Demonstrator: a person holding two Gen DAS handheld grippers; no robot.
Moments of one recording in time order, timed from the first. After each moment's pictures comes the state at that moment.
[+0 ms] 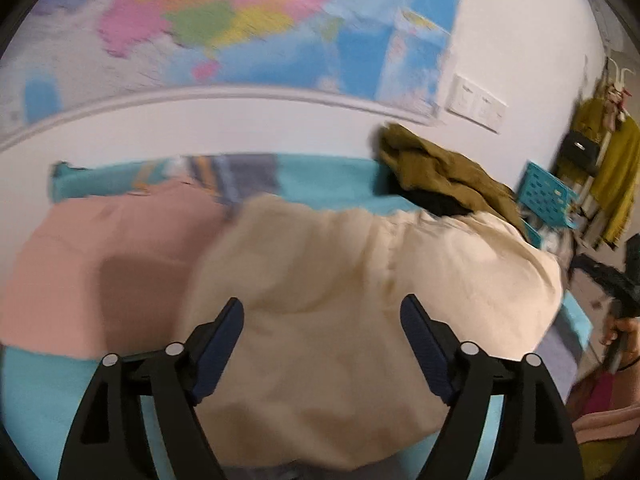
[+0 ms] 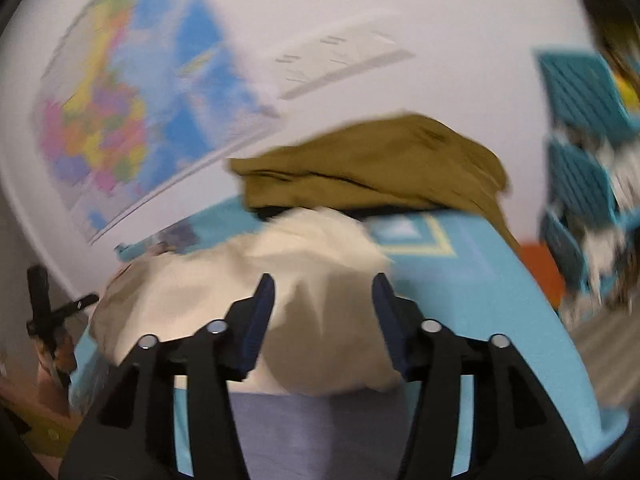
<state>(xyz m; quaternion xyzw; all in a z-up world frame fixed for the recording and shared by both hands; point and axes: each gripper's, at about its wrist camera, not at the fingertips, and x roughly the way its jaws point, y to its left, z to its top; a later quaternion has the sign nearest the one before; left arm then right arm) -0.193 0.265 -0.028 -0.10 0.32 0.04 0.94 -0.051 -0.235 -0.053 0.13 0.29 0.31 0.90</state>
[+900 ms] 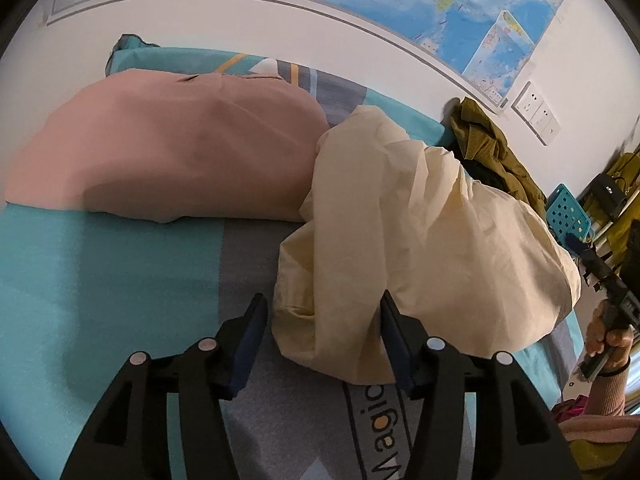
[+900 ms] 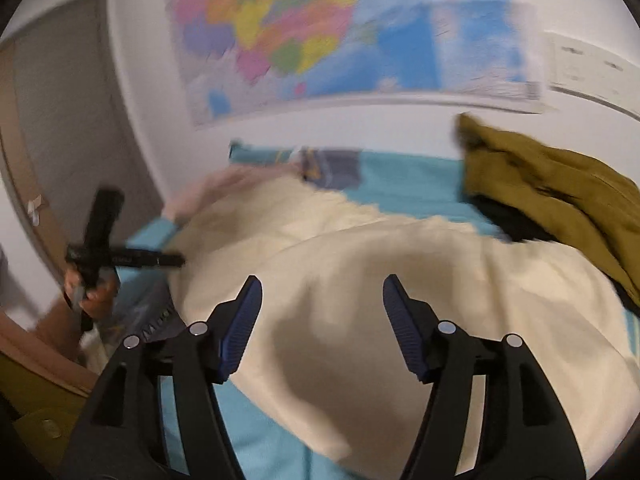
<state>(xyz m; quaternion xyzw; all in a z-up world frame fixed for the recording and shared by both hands) -0.223 0.323 -0.090 -0.22 0.39 0.07 0.89 -0.075 -0.013 -0.044 -0.05 0.29 0.52 0.80</state>
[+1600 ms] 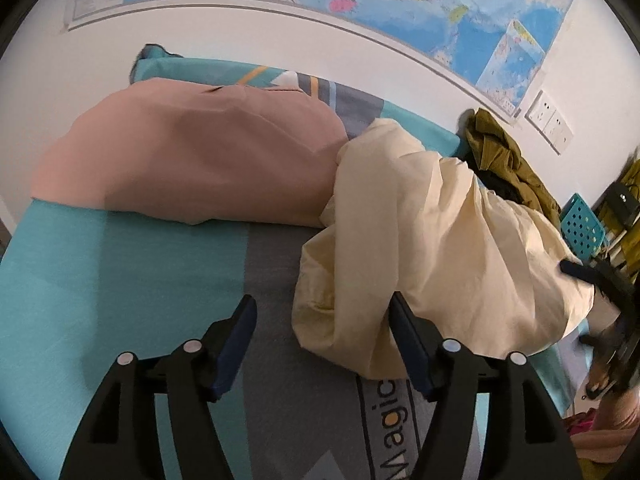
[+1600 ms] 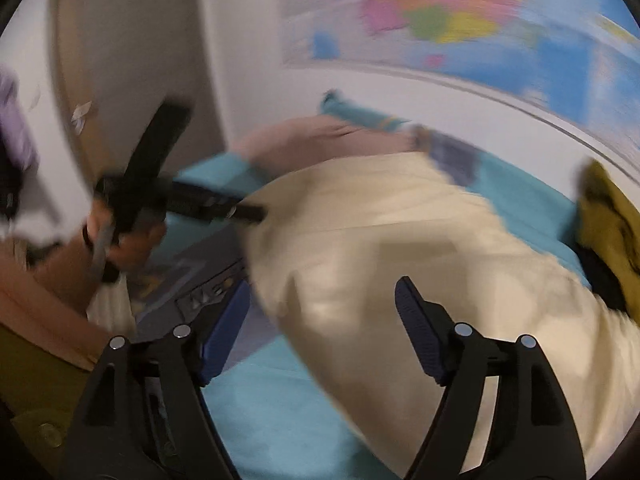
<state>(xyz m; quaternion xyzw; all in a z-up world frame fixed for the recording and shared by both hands) -0.243 0.324 -0.080 -0.21 0.38 0.11 0.89 -0.149 0.086 -0.045 -0.19 0.26 0.61 0.72</state>
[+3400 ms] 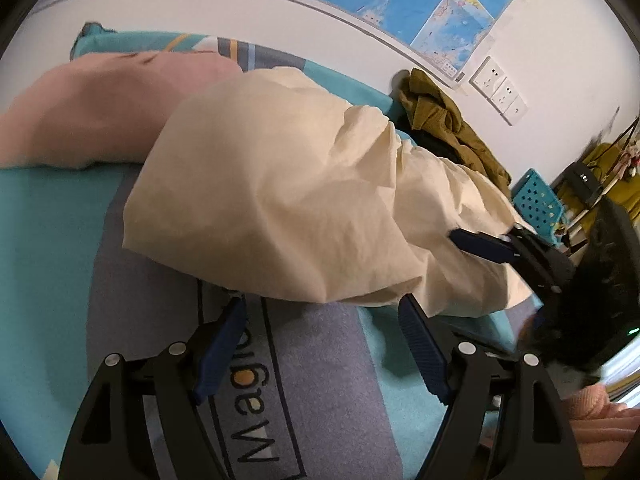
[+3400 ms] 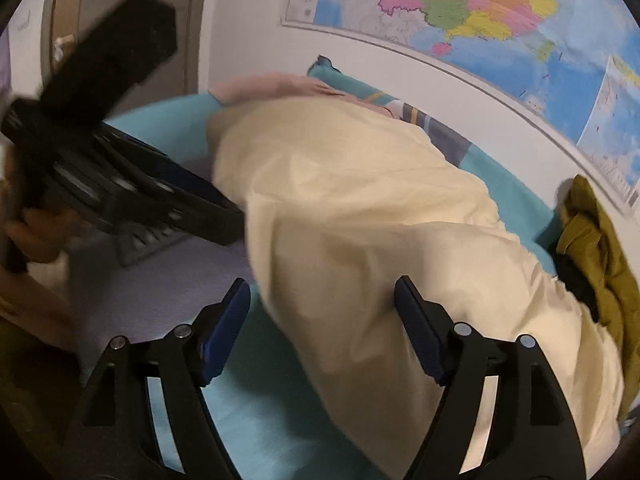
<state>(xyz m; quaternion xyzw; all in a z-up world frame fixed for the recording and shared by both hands) -0.227 0.251 -0.090 -0.25 0.40 0.01 0.88 -0.166 0.095 -0.089 -0.28 0.21 0.54 0.76</state>
